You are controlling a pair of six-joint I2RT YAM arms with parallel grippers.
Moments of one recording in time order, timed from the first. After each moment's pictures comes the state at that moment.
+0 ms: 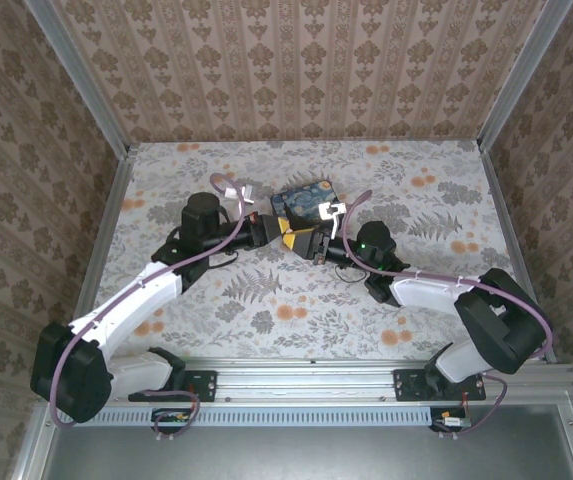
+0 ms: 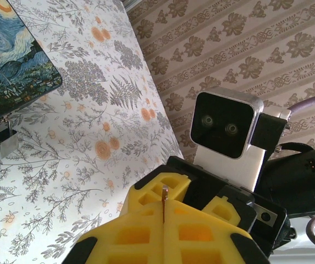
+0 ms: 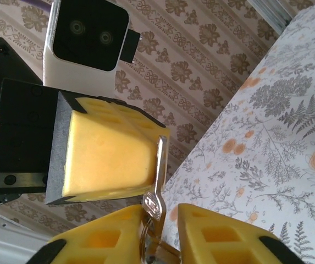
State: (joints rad) left arm -0.57 1.18 0.81 0.08 0.66 -0.85; right arm 0.62 1.47 0.61 0.92 -0.56 0.88
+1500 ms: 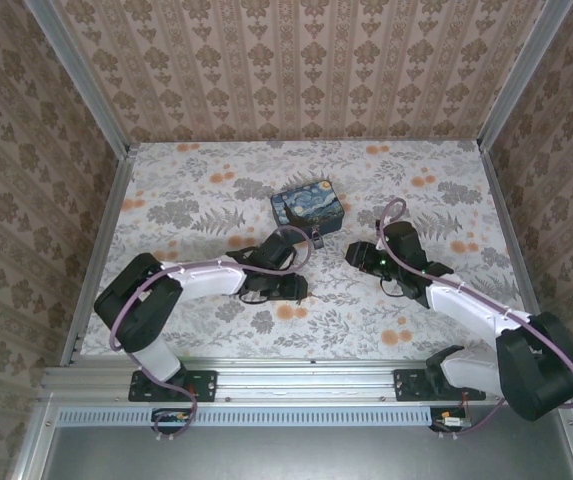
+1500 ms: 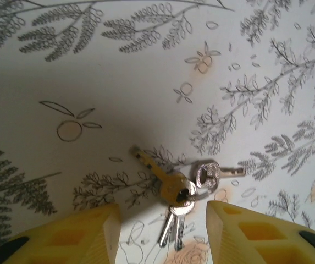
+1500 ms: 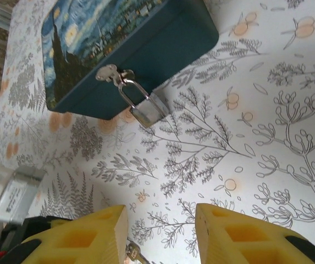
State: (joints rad) left arm -0.86 1.66 0.84 -0.26 0.25 -0.73; right arm 0.38 1.20 0.55 -0.03 -0.22 0.72
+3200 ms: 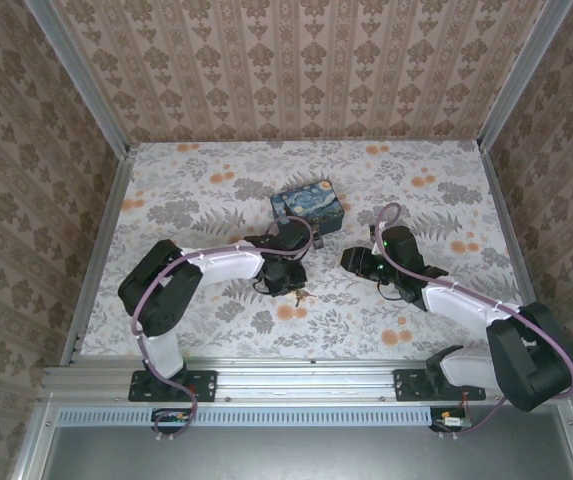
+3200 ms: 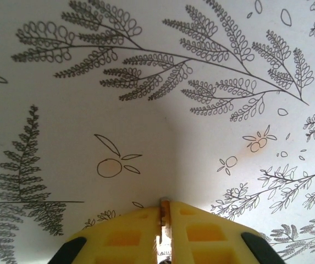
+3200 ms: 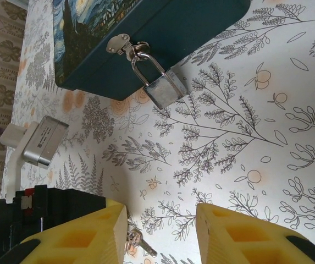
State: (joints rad) left arm -0.87 1.82 1.06 -0.47 0.15 -1.06; right arm 0.38 1.25 0.50 0.10 -0.32 0.72
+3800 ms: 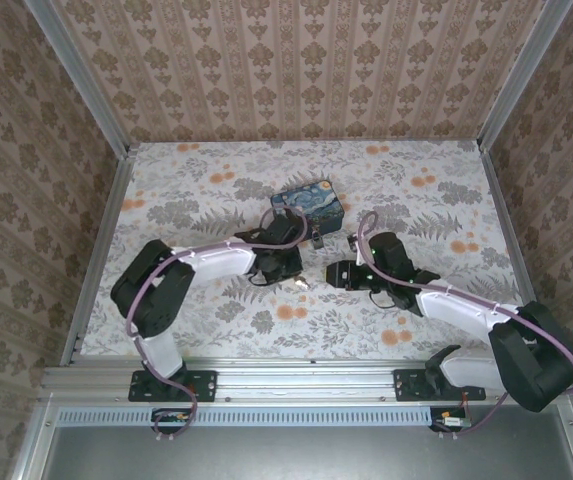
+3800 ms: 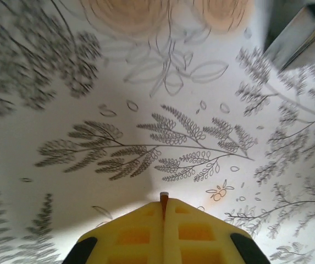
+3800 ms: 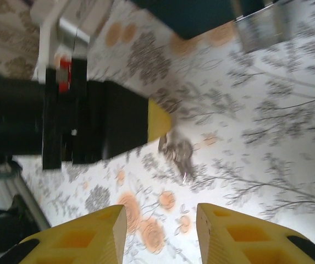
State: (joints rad) left arm -0.81 1.76 1.03 -0.36 0.12 -0.97; right arm 0.51 1.24 0.50 0.10 -0.43 0.60
